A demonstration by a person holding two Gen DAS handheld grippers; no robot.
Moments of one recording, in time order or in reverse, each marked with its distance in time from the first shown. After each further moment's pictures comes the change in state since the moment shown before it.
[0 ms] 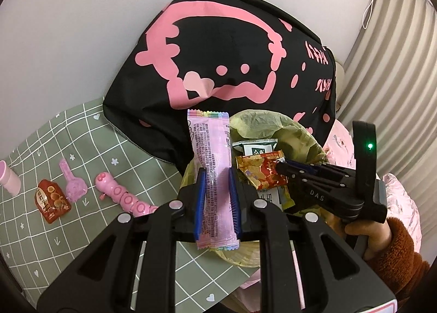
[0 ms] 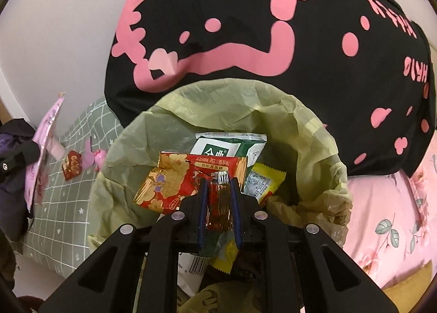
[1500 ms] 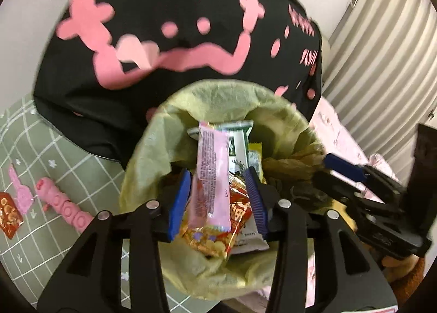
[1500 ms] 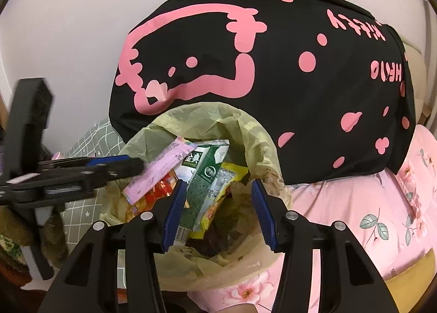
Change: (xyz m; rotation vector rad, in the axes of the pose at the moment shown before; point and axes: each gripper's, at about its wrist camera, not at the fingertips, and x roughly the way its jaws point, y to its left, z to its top) left arm 0.077 -0.034 0.005 0.027 0.110 -0.115; right arm -0.066 -0.027 -0.024 0.042 -0.140 -0.011
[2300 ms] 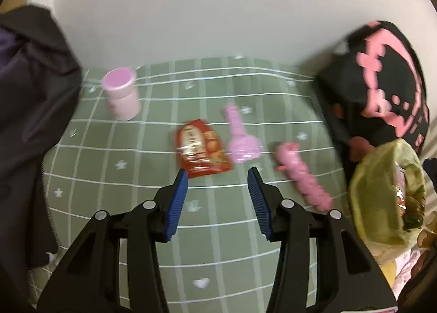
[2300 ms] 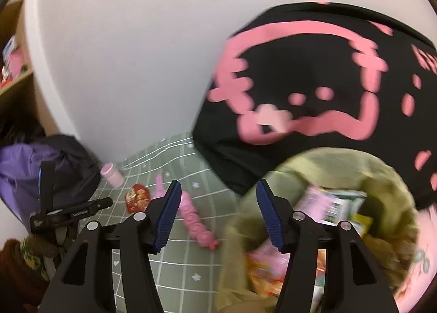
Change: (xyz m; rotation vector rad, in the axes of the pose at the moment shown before) left arm -0.133 0.240 -0.106 -0.472 -0.078 0.505; right arm 0.039 0.146 0.035 -0.123 -0.059 0.249
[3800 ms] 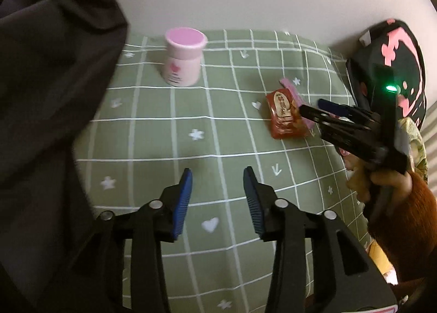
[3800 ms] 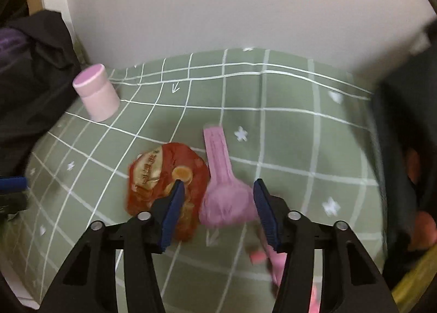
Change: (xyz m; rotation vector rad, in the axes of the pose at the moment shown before) left arm -0.011 0.110 -0.003 0.022 0.118 -0.045; right arm 0.256 0.155 -0.036 -0.358 0.358 -0.004
